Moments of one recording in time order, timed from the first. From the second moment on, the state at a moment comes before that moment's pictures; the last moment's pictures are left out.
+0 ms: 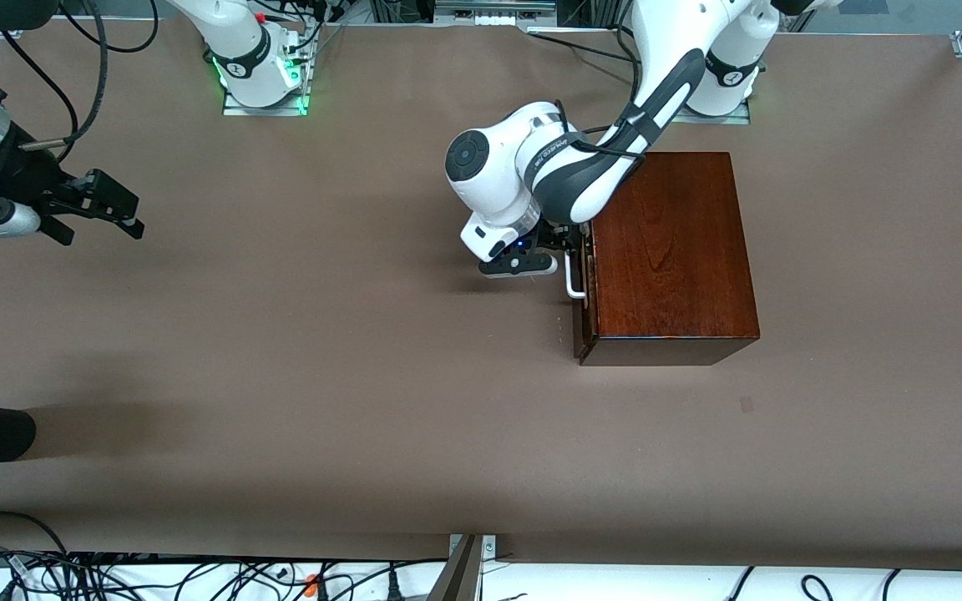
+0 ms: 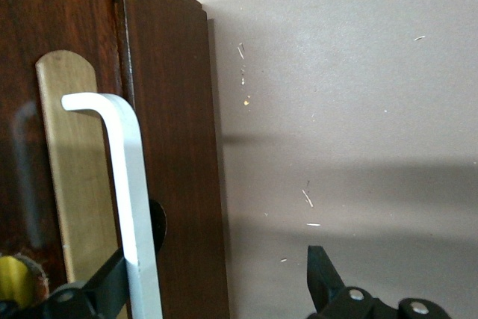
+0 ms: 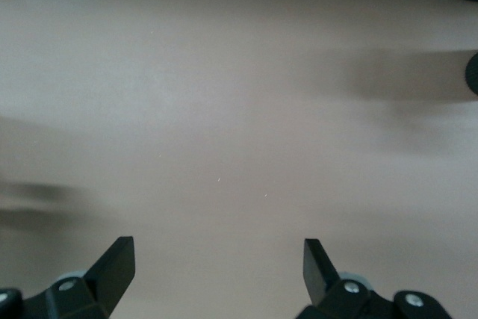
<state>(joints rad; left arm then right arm) -0.48 0.65 -0.40 -1.53 0.49 1.79 -0.99 0.11 0.00 -0.02 -1.66 0.07 1.79 0.00</state>
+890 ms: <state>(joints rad) -0.53 0.70 -0.41 -1.44 0.46 1.85 -1.05 0.11 0.00 -0.01 -1.66 0.07 1.77 0.00</state>
